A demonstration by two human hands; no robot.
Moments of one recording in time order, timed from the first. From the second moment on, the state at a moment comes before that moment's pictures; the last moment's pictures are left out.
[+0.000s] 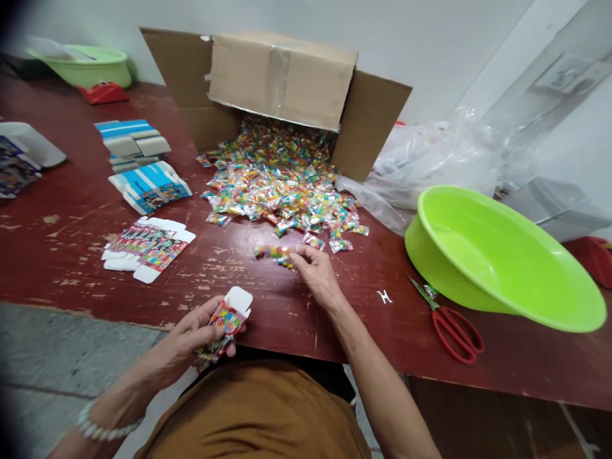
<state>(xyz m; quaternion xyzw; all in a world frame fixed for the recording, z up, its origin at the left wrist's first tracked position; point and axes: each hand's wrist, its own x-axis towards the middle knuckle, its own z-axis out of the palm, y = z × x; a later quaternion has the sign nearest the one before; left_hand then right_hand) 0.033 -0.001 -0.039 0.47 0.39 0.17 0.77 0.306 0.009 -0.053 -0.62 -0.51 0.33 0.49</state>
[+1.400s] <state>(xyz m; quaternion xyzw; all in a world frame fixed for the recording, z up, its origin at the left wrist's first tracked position) 0.069 -0.015 -0.029 0.31 0.46 0.34 0.76 0.239 -0.031 -0.035 -0.48 -0.41 0.61 0.48</state>
